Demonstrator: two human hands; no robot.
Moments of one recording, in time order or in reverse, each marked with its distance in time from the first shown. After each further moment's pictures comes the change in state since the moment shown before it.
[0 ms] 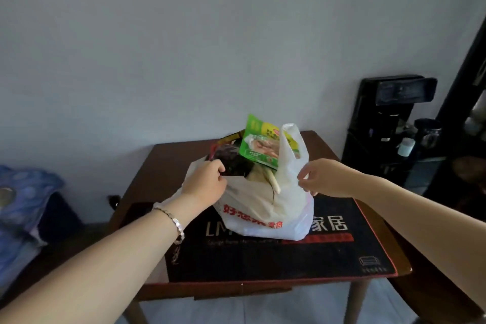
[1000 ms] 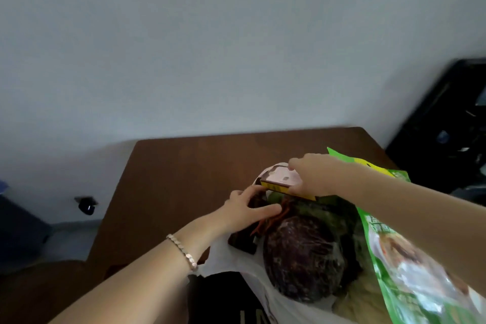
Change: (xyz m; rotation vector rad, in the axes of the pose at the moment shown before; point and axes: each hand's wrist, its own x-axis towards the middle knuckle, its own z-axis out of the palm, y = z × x) left_hand 0.295 -0.173 0.103 -0.549 -0.765 -0.149; right_hand 0.383 -0.113 0.027 -0.602 -0.221 -0.003
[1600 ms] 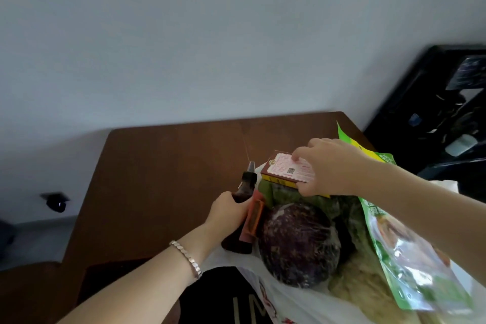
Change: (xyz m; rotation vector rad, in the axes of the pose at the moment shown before) left_hand 0.018 -0.027 0.026 -0.271 0.236 -0.125; right_hand -0.032 0.002 0.001 -0.031 0.151 0.000
